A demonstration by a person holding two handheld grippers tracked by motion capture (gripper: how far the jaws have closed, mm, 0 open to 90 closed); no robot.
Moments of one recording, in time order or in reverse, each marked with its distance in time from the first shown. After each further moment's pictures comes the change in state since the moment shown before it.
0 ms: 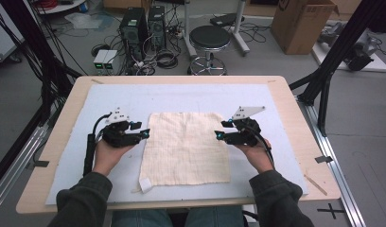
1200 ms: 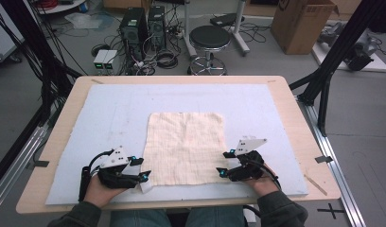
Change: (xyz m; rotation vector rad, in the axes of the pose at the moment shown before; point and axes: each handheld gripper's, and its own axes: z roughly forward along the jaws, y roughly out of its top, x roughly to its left) left arm -0.051 -0.058 -0.029 0.079 -0.158 0.131; right arm 0.046 -0.065 -0.006 0.077 0.160 -0.006
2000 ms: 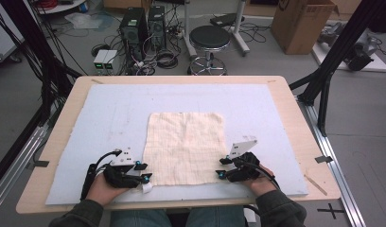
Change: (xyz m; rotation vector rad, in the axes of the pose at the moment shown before) left arm 0.003 -0.007 0.017 0.126 -0.014 0.045; right arm 0.002 -0.001 0.013 0.124 0.010 -0.063
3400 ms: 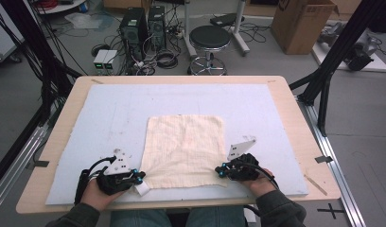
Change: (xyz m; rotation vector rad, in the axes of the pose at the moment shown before) left arm -0.016 -0.006 -0.024 0.000 0.007 0.033; right arm 0.007 0.004 -0.003 0.006 0.087 0.003
